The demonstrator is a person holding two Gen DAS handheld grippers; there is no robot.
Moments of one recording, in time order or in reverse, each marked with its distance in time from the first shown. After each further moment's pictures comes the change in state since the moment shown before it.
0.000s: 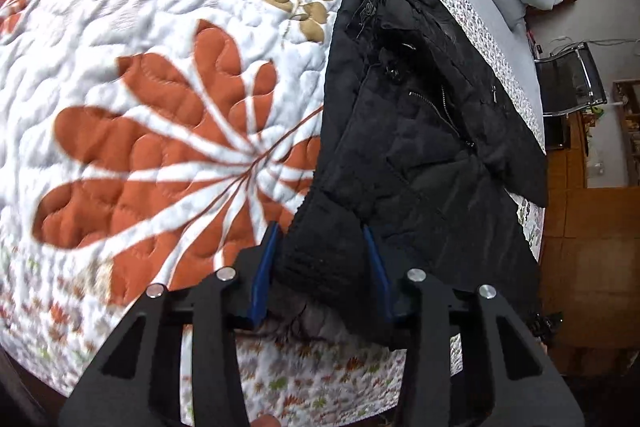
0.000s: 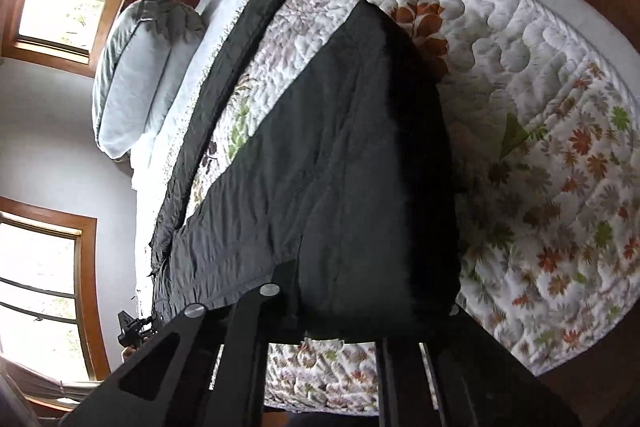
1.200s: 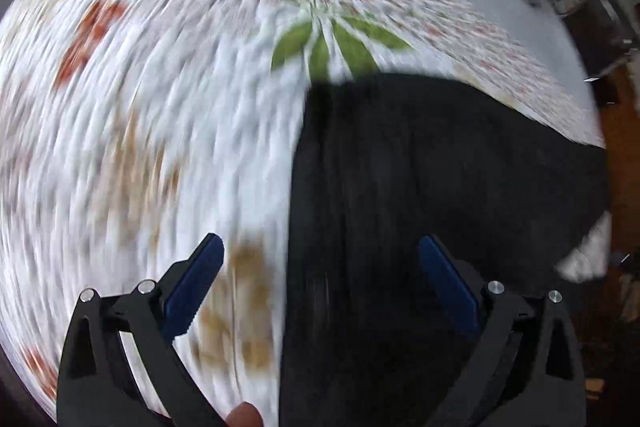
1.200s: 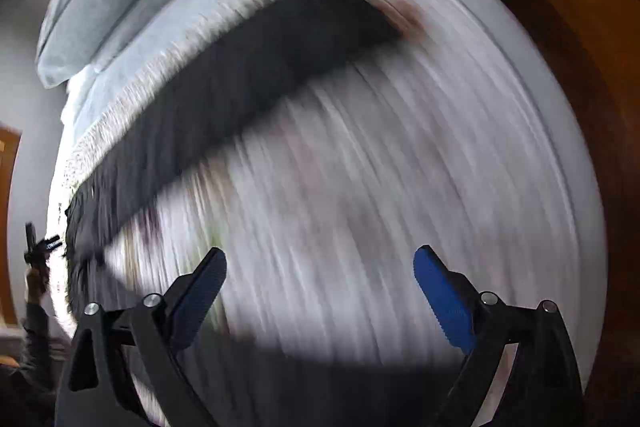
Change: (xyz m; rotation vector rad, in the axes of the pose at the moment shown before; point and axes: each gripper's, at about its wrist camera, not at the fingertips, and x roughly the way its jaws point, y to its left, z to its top) left arm 0.028 -0.086 0.171 0.267 -0.024 0.237; right arm 0.082 0.086 0.183 -0.288 0.151 -0.343
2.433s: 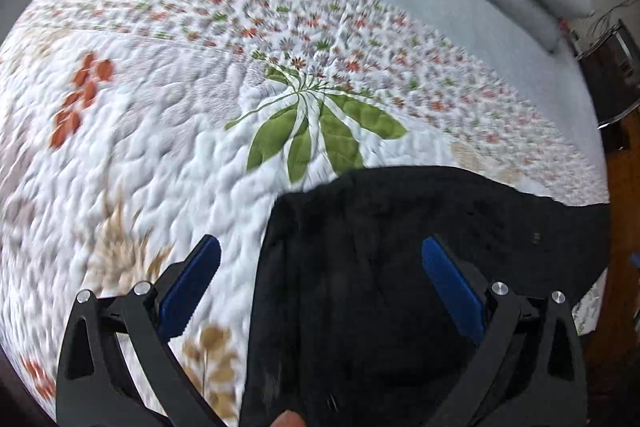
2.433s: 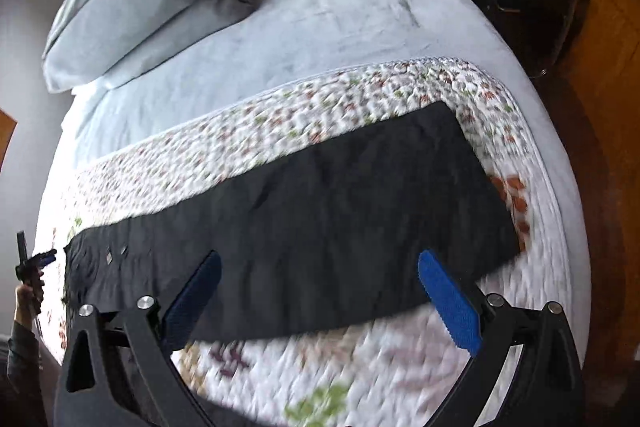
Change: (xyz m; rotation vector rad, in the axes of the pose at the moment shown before) left arm 0.019 -0.025 0.096 -0.080 -0.064 0.080; right arm 0.018 0.195 0.189 -0.186 -0.127 -0.067
